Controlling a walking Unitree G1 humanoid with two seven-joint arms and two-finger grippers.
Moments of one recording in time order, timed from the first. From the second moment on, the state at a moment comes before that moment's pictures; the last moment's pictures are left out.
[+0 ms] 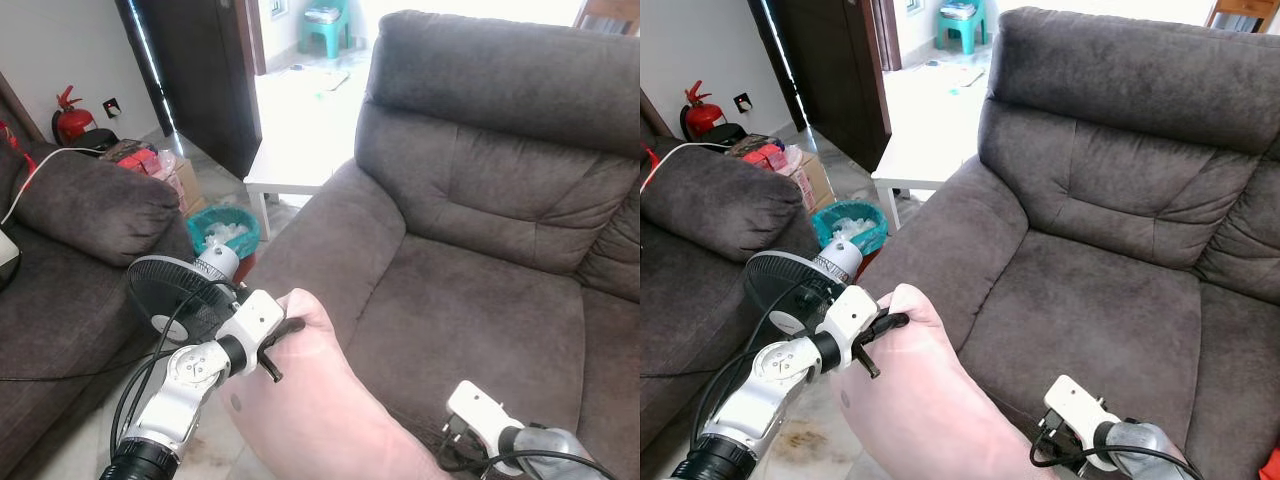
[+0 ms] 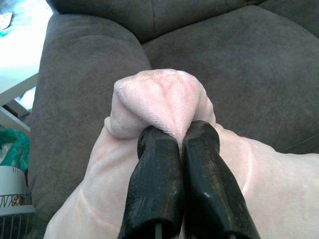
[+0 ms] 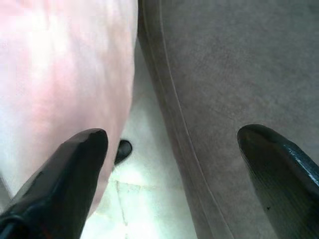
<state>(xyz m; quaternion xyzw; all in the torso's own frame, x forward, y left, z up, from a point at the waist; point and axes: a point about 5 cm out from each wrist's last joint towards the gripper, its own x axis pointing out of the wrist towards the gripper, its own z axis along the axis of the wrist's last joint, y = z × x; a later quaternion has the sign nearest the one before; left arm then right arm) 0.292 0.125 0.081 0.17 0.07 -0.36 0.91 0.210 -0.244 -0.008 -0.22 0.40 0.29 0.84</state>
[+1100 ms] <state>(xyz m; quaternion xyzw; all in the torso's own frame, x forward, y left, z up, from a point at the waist) 0.293 0.121 0.073 0.16 0.06 -0.34 0.93 0.157 -0.225 -0.036 -0.16 0.50 0.28 0.80</state>
